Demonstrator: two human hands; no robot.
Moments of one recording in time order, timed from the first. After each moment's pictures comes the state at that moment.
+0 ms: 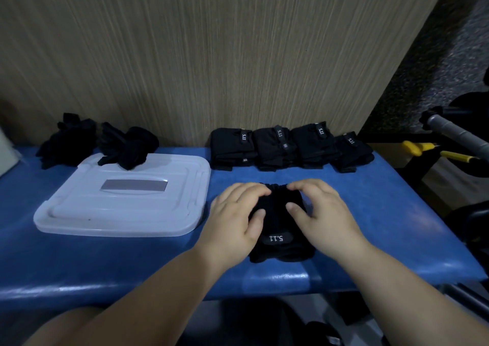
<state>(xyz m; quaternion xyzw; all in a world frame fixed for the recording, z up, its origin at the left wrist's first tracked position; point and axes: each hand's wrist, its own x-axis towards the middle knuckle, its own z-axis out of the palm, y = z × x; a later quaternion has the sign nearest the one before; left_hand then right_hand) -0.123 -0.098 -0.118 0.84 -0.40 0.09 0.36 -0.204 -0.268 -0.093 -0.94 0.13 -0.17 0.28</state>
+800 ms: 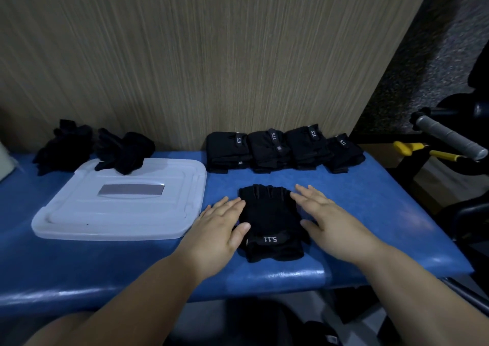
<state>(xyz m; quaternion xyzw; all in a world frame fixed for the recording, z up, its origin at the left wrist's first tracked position) -0.120 -0.072 -0.119 0.89 -0.38 -0.09 0.22 -0.219 -0.305 -0.104 -0.97 0.06 -0.01 0.22</state>
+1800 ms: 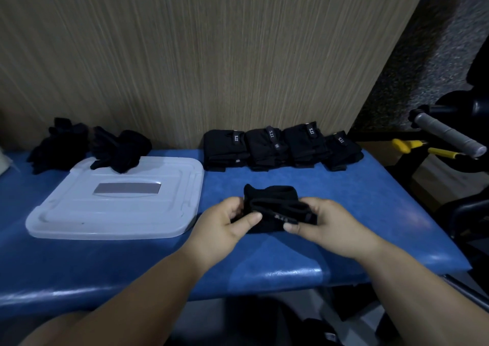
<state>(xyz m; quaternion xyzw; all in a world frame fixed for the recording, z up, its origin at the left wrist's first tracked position) -0.126 -0.090 -0.115 0.77 -0.27 -0.17 0.55 -0.219 -0.296 -0.097 -0.90 0.06 -0.06 0.43</state>
